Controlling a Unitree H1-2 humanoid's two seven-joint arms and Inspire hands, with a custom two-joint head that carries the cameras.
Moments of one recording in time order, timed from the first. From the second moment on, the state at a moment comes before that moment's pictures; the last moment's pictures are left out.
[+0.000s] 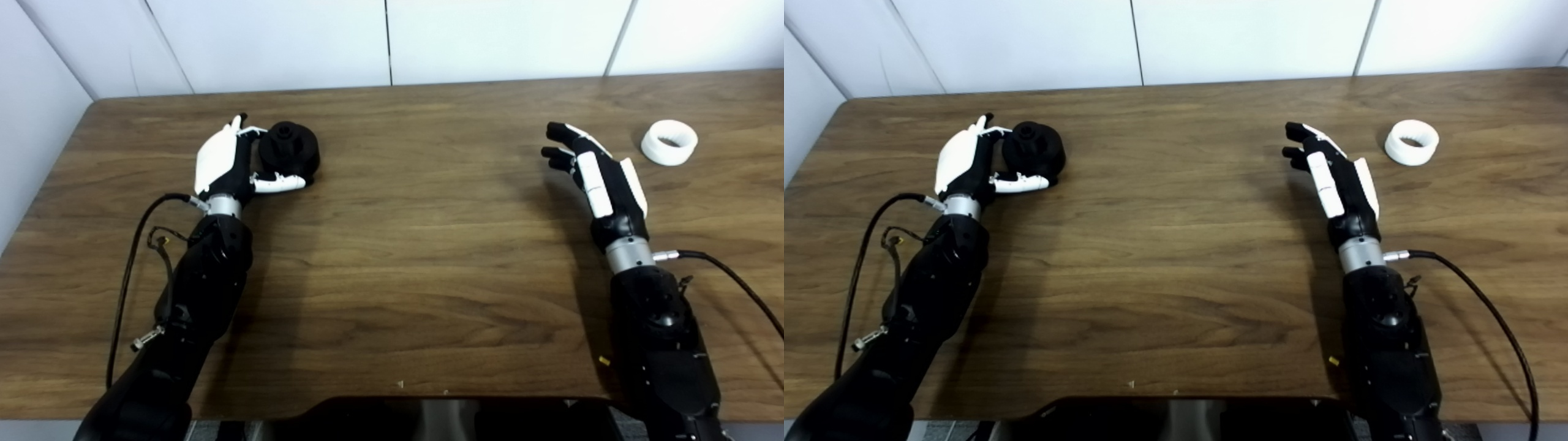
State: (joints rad) left arm -0.44 0.33 -0.23 0.43 0.53 0.18 0.20; right arm -0.18 -0.12 -0.04 0.05 -0.06 -0.02 0.01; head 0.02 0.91
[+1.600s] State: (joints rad) left arm -0.38 0.27 -0.36 0.20 0.53 0.14 -0.07; right arm -0.19 -0.15 -0.05 0.05 -0.04 -0.02 0.01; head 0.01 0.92
